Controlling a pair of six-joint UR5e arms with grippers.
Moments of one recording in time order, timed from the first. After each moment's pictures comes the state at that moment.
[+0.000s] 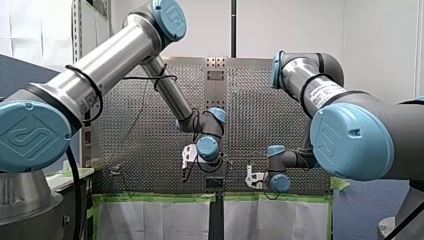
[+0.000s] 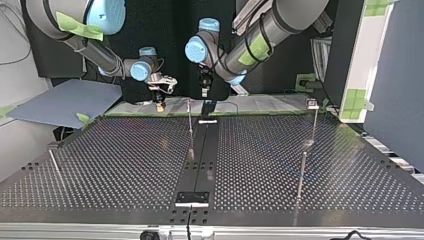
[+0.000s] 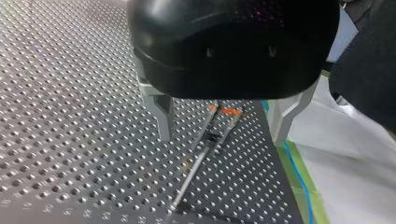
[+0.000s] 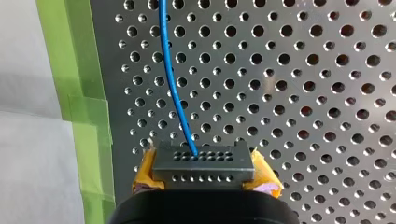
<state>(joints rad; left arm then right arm) -0.70 -2.35 -1.62 -2.70 -2.10 -1.74 1.94 -0.47 1.48 -0.81 1.48 1.58</state>
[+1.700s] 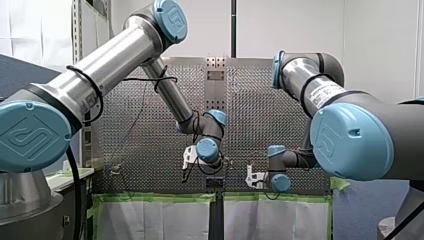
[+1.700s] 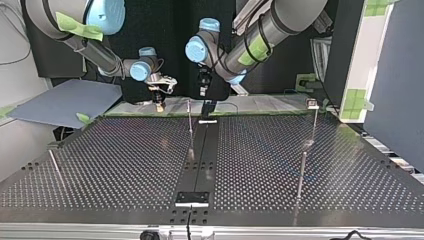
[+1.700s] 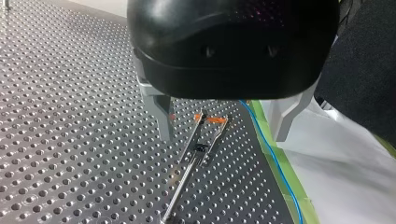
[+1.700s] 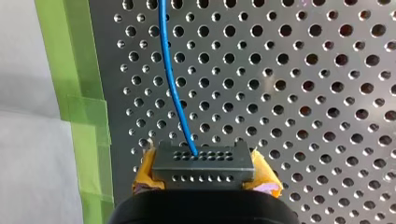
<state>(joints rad) -0.70 -2.36 -1.62 -2.69 -2.06 -1.69 1.94 -0.47 1.48 -0.81 1.47 1.58</state>
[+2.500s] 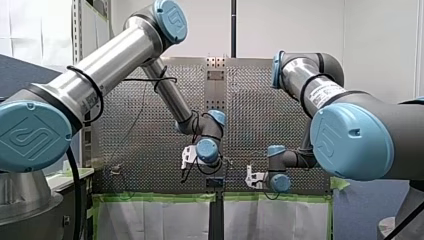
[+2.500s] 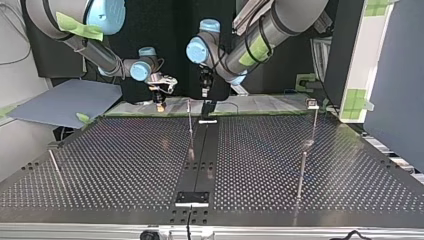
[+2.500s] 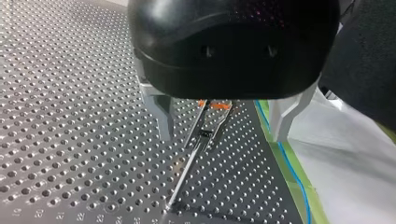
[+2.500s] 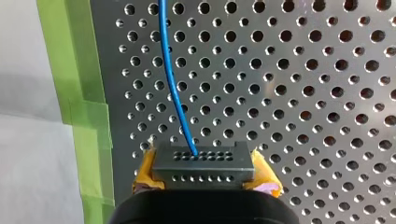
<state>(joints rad) -0.69 -2.36 -1.62 -2.67 -2.09 -1.69 1.94 -0.47 1.48 -0.81 1.46 1.58</state>
